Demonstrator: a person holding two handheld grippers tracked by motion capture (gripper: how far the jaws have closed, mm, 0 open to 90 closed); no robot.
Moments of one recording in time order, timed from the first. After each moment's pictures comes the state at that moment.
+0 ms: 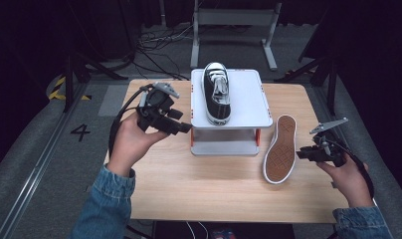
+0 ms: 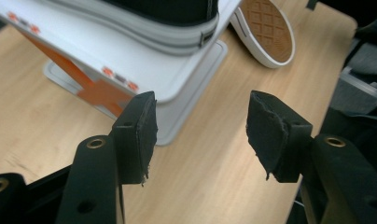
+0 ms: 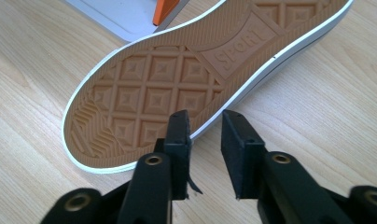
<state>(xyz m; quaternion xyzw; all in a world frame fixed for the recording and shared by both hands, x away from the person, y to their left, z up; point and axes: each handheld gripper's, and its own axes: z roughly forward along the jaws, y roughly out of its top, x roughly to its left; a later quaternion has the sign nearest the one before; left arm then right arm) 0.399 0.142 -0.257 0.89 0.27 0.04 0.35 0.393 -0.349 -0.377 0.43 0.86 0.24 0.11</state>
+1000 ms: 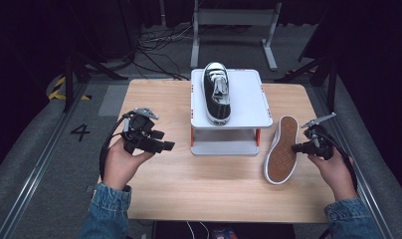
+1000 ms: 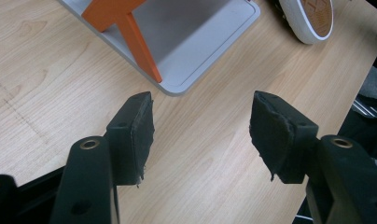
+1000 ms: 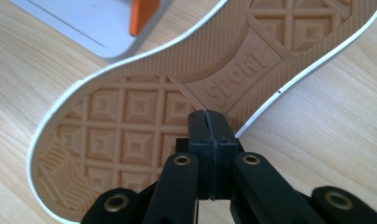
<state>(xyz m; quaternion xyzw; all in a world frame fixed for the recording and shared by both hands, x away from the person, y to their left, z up) 0.394 0.183 -0.325 0.87 0.35 0.02 0.35 0.424 -0.344 -0.399 0.47 0.85 0.23 0.09</state>
